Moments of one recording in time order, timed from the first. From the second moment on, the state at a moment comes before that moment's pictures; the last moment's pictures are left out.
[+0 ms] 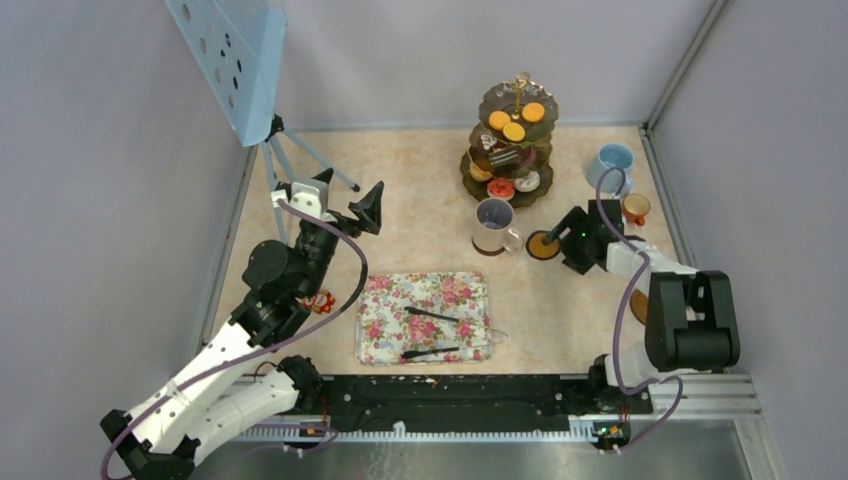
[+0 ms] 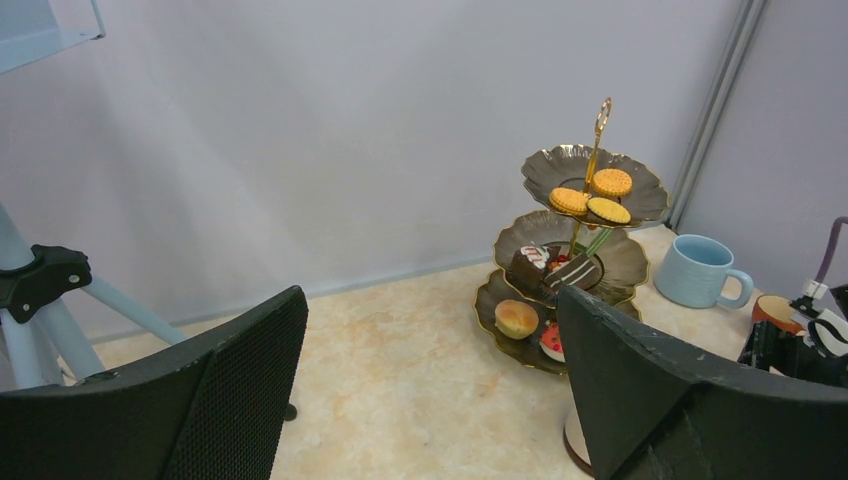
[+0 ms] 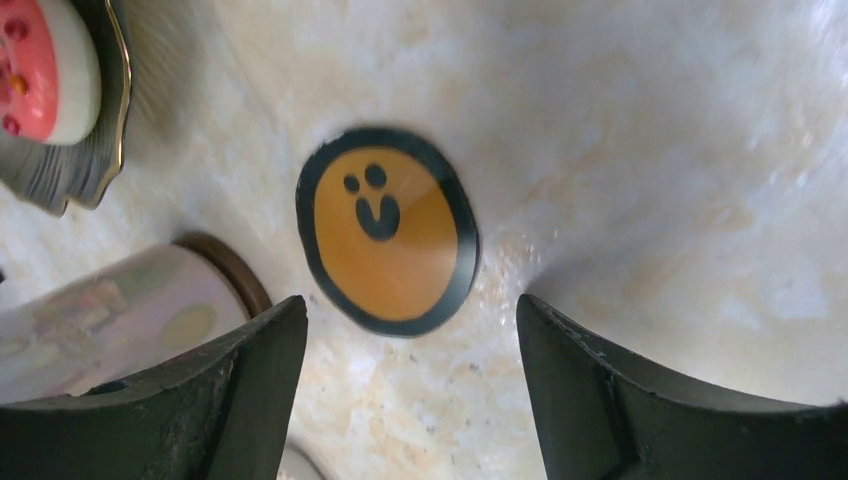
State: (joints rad) left arm -0.73 0.72 0.79 0.27 -0.35 0.08; right arm 0.02 1.49 0.73 -0.15 -0.09 0.79
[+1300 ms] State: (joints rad) left arm -0.74 0.71 0.79 0.27 -0.33 0.08; right arm -0.37 1.43 0.99 -0.30 0.22 0.46
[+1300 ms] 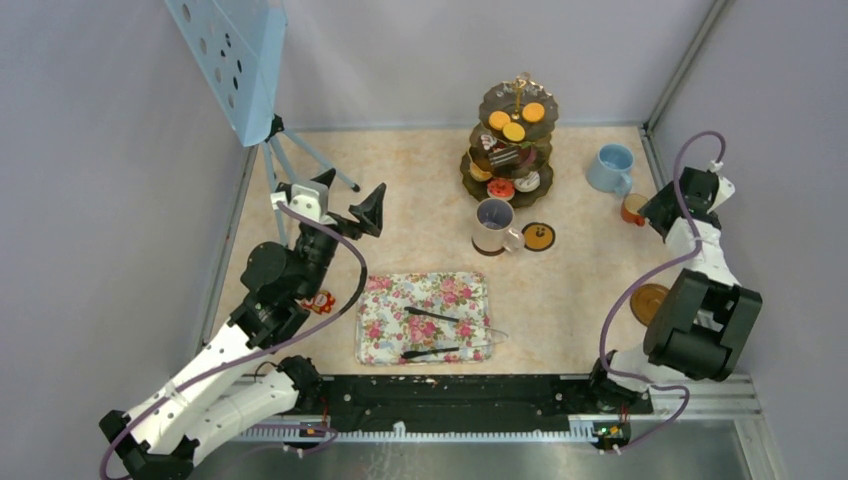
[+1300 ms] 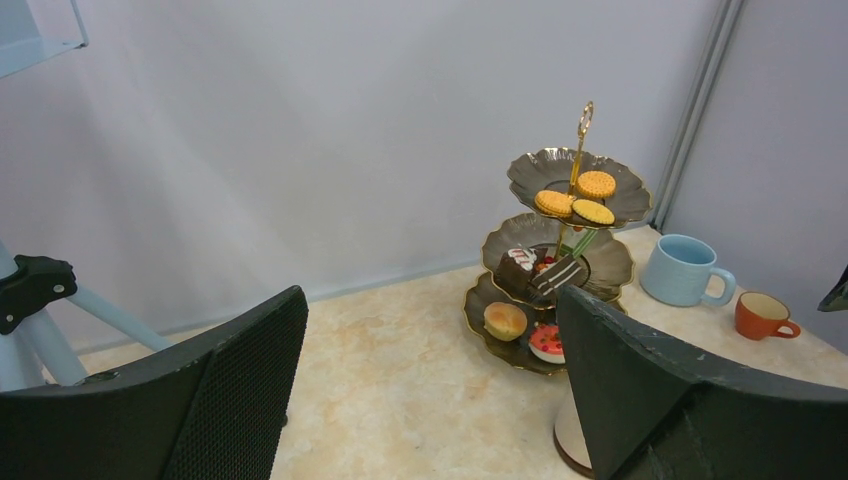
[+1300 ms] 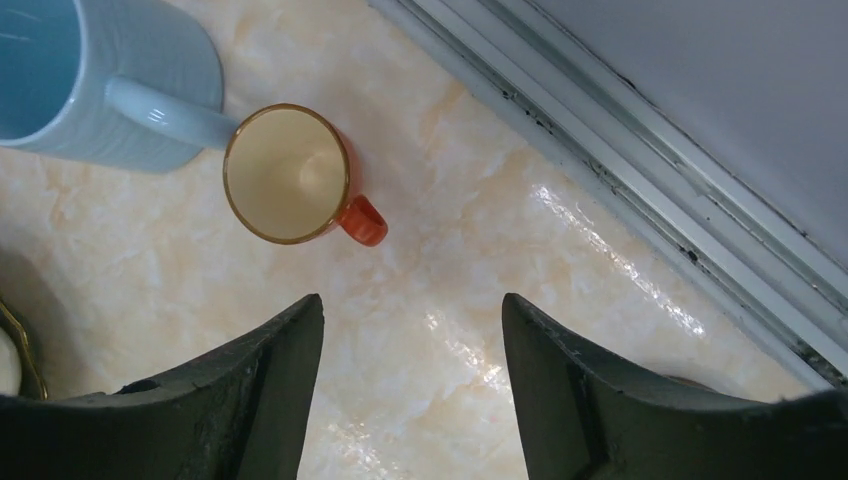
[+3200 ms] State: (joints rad) left arm -0.76 0.71 0.79 0.27 -0.33 0.08; right arm -0.06 1.71 1.37 -0.57 -0.05 -0.21
